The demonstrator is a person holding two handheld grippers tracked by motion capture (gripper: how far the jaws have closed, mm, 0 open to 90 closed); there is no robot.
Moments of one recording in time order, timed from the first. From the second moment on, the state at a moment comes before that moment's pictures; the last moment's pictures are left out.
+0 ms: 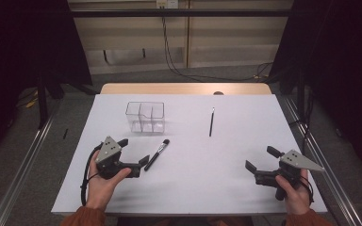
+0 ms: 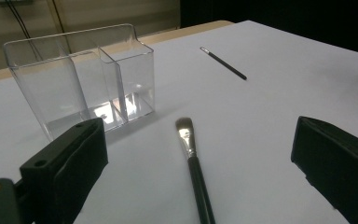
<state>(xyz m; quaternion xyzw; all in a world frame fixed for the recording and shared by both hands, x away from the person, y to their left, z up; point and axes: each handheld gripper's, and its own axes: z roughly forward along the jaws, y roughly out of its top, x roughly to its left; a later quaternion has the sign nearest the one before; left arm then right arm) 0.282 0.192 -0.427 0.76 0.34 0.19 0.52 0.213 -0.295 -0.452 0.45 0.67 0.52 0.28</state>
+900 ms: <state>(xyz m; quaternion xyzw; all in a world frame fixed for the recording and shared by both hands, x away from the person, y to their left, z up) 0.334 0.151 -0.423 0.79 0.32 0.18 0.49 0.214 -0.295 -0.453 0.45 0.67 0.52 0.27</state>
